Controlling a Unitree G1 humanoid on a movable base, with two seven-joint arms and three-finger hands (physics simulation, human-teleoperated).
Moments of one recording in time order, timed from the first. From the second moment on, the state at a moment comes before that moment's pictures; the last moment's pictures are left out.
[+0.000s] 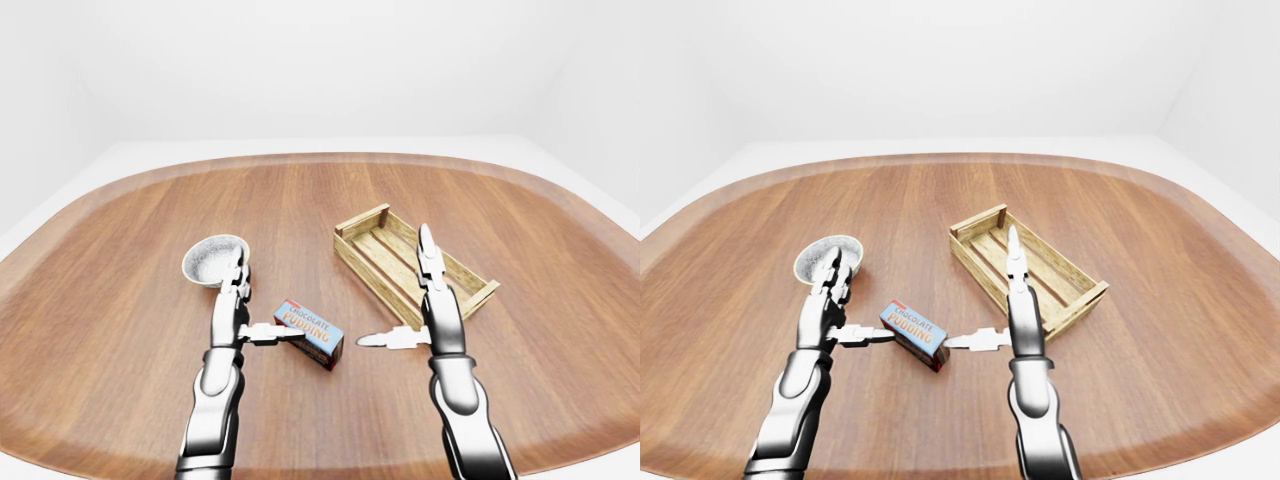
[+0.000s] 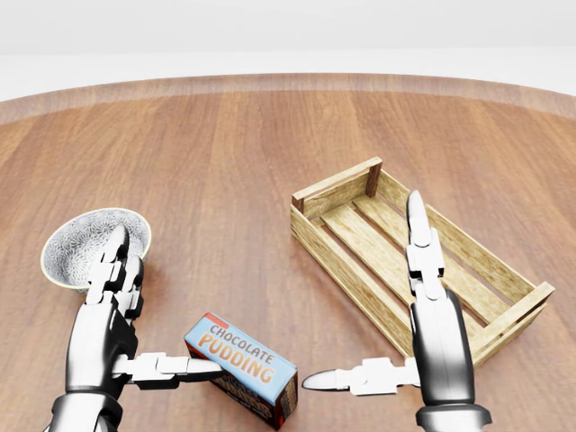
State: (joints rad) left arm 0.01 0.02 0.04 -0.02 -0.03 -0.04 -0.04; right arm 0.15 0.00 0.11 -0.32 -0.32 -0.09 -0.09
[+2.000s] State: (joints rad) left arm 0.01 0.02 0.04 -0.01 -0.02 -0.04 -0.04; right arm 0.19 0.00 0.35 -0.04 -0.53 -0.09 -0.27
